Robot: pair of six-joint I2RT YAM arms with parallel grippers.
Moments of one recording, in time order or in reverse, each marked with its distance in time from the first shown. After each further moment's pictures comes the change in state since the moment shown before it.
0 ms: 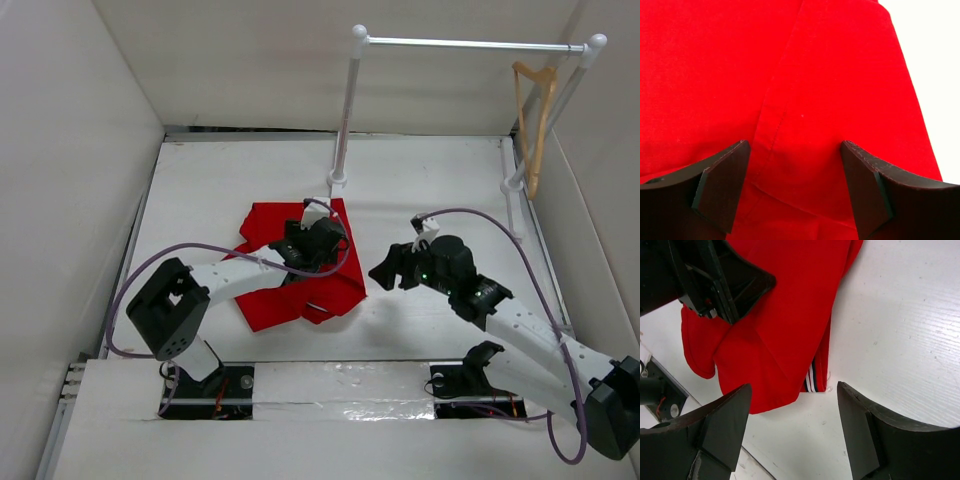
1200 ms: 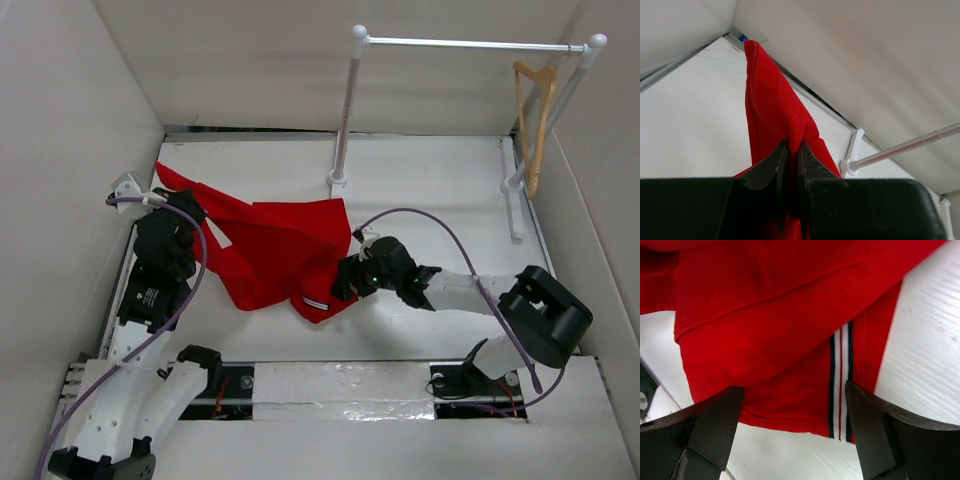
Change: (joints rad) left arm 0.617 -0.851 -0.040 -0.043 0.059 -0.076; right arm 0.191 0.572 0.081 0.324 0.021 0.001
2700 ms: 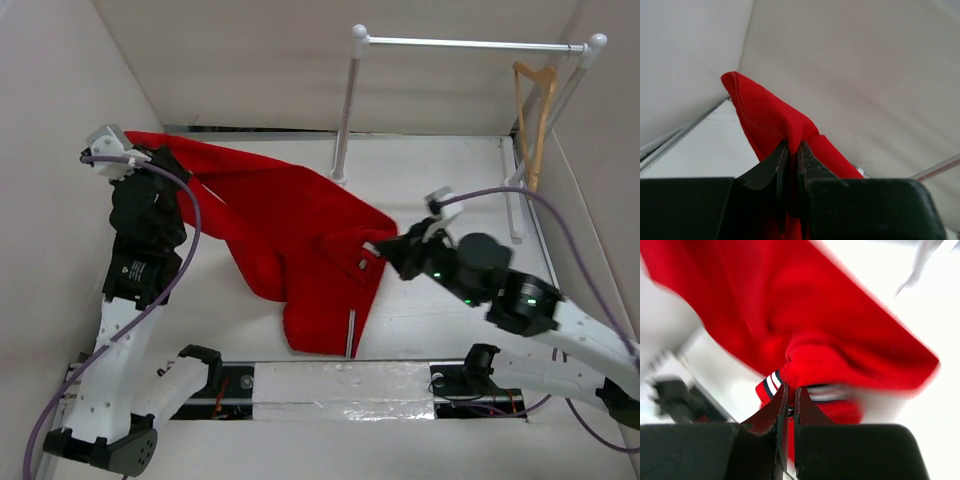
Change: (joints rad) left arm 0.006 0.169 0.304 0.052 -0.052 0.210; right arm 0.254 -0.618 0.369 -0.577 0.474 -0.103
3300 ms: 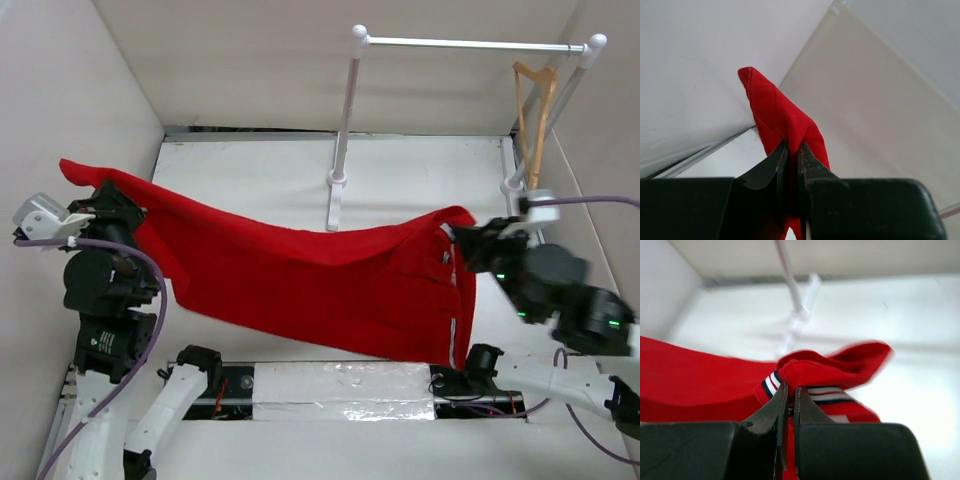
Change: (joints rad) left arm 0.000 -0.269 -0.039 -0.010 -0.217 0.010; right arm 0.011 -0.200 0.280 -0.420 0.473 -0.008
